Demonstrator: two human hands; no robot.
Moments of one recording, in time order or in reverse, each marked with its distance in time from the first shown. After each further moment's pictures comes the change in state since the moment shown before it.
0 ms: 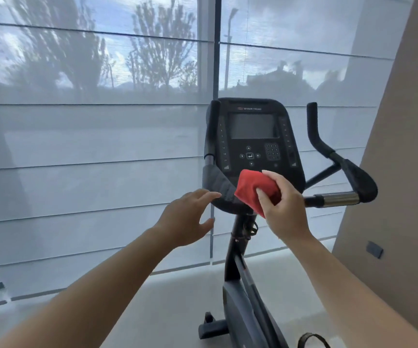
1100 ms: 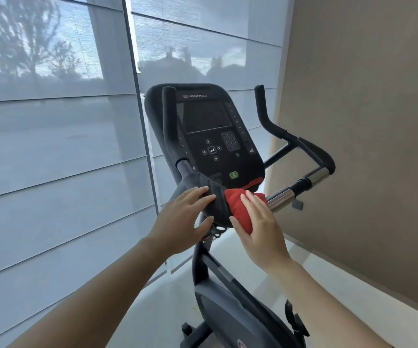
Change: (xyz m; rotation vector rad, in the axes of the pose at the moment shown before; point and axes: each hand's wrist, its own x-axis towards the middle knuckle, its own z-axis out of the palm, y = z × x) left_hand 0.107 -0.134 0.079 -0.201 -0.028 0.413; right_hand -0.010 0.023 0.134 -0.566 -0.071 0.301
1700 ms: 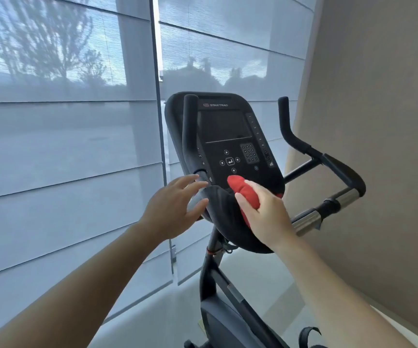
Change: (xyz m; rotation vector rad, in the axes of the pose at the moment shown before) left_hand 0.026 -0.047 -0.028 0.030 0.076 -0.144; right_hand 0.073 -0.025 -0.003 0.225 -0.010 -0.025
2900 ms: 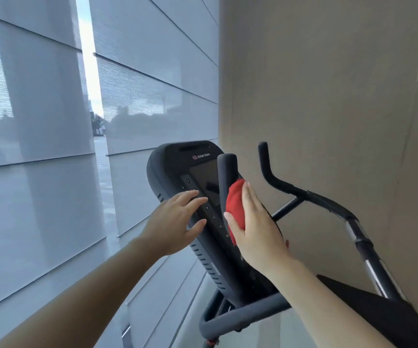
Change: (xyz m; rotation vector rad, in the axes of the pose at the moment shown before) left_hand 0.219 -0.229 0.034 -0.140 0.034 0.526; right_hand 0.192 -0.067 0.165 -0.489 0.321 0.154
